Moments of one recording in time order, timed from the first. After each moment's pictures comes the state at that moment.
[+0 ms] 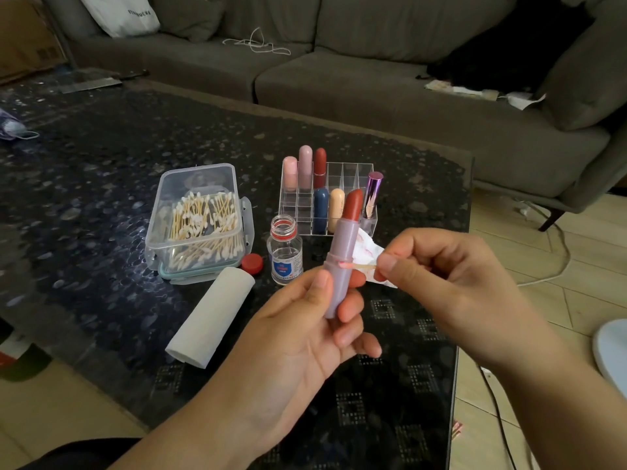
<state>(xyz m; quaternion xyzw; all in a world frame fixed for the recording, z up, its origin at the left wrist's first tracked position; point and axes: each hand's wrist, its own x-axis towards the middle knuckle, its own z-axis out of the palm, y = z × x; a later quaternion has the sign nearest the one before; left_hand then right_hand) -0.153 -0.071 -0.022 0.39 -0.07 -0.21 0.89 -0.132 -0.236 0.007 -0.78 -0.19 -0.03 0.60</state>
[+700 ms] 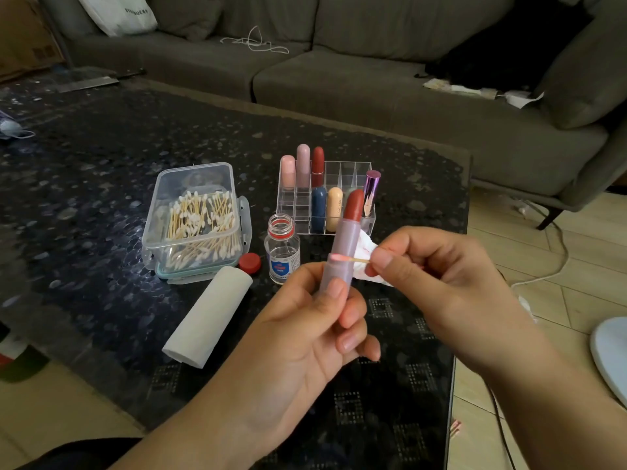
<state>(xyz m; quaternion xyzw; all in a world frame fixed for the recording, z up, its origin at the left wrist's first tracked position) -0.151 -0.070 -0.032 0.34 -0.11 -0.23 0.90 -0.135 -0.230 0.007 -0.77 -0.18 -0.04 0.61</state>
